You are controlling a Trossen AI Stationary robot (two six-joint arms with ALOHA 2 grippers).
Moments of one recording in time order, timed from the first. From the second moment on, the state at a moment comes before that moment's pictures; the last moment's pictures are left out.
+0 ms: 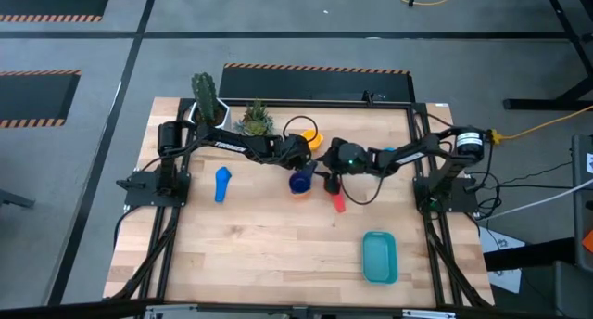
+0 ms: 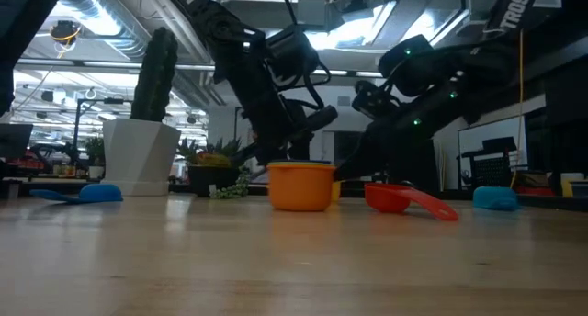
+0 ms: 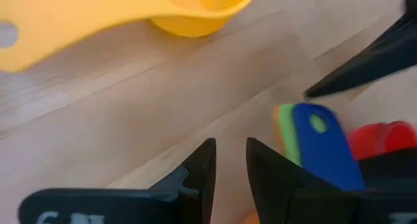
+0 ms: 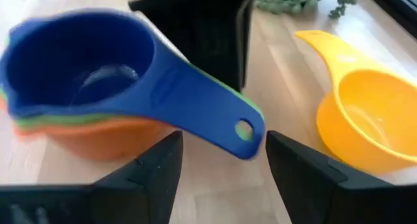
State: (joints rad) left arm 0.20 1.95 1.20 -0.18 -0.14 -0.89; right arm -0.19 1.72 0.58 0.56 0.03 -0.08
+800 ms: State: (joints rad) left arm 0.20 1.78 1.20 -0.27 -0.18 -0.63; right arm -0.35 1.35 0.60 0.37 0.14 -0.07
